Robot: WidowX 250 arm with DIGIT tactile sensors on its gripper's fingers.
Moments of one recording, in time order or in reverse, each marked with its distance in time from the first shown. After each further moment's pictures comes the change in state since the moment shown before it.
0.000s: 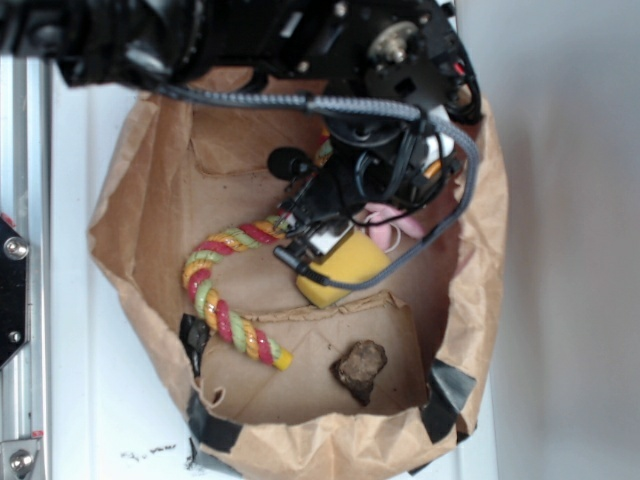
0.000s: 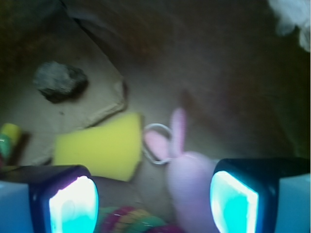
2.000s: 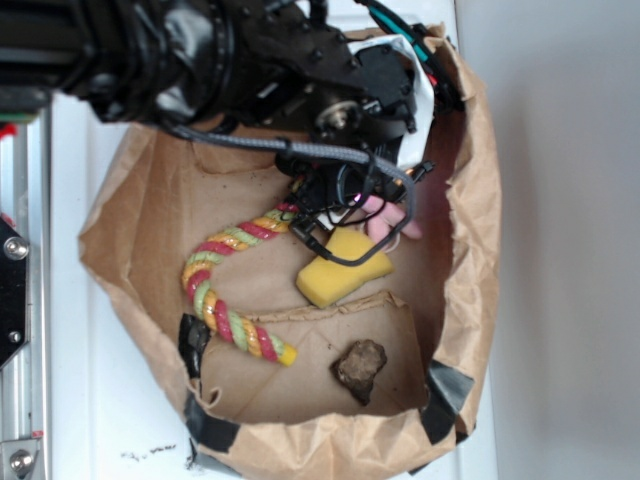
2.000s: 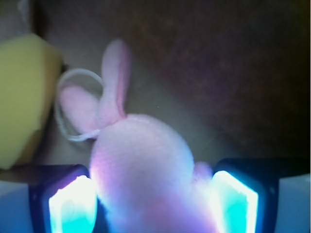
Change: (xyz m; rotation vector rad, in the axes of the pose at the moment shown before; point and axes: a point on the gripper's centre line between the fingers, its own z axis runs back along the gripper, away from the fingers) arm -0.033 0.021 -0.046 0.210 0.060 0.013
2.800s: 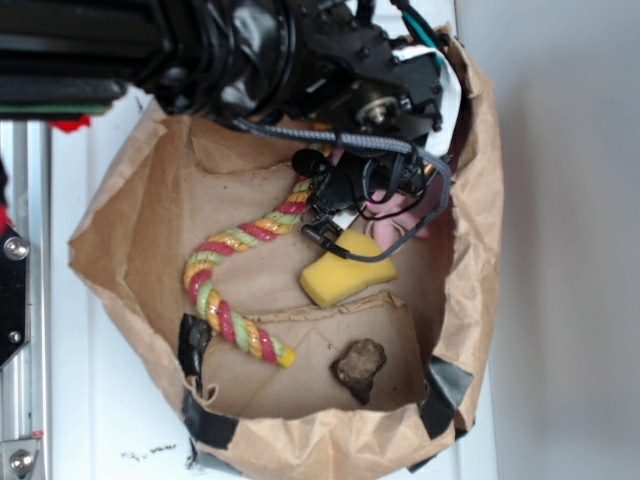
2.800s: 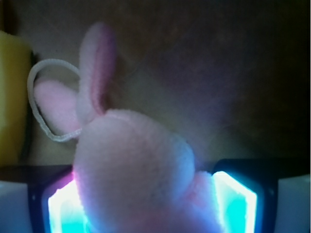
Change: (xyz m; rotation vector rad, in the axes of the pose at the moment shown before) arm 0.000 0.002 -0.014 -0.049 0.033 0.067
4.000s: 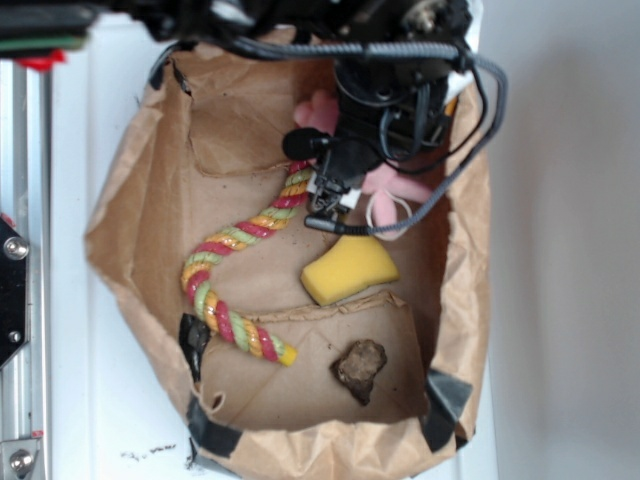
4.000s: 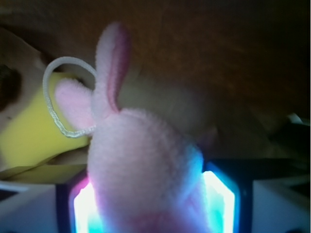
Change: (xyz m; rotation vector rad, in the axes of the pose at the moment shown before) arm -0.002 0.000 0.067 -0.165 0.102 0.348
